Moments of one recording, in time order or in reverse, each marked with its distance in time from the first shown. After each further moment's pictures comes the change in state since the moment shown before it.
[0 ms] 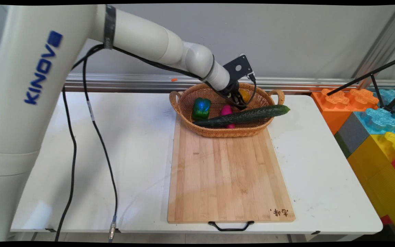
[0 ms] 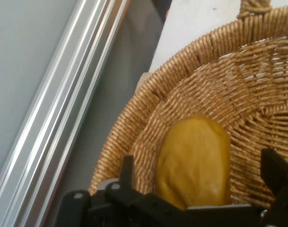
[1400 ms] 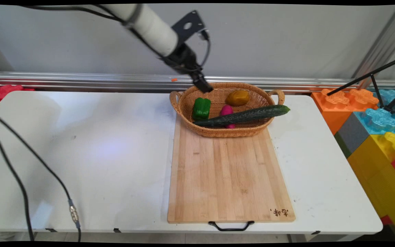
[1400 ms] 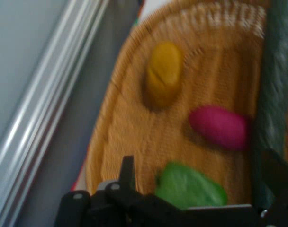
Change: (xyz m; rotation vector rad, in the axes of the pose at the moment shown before) arm -0.025 -0.042 -0.214 -0.107 -0.035 -0.098
